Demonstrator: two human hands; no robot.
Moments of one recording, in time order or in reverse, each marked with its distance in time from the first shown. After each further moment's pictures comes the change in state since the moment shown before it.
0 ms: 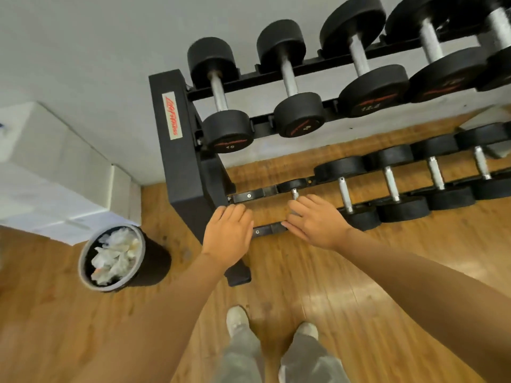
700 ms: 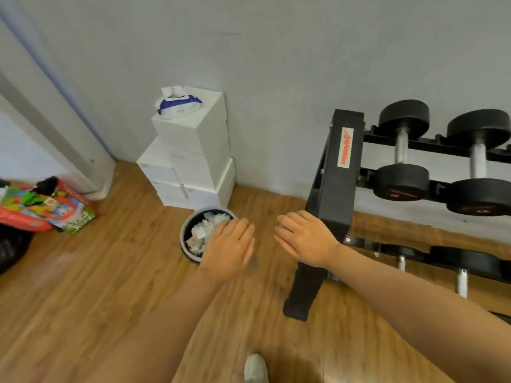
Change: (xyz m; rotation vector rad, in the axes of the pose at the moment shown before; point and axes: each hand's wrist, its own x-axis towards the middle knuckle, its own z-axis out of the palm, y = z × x) left_hand -0.242 -0.245 -0.047 0.087 0.293 -0.329; right_hand 0.277 -0.251 0.043 0.109 0.037 -0.434
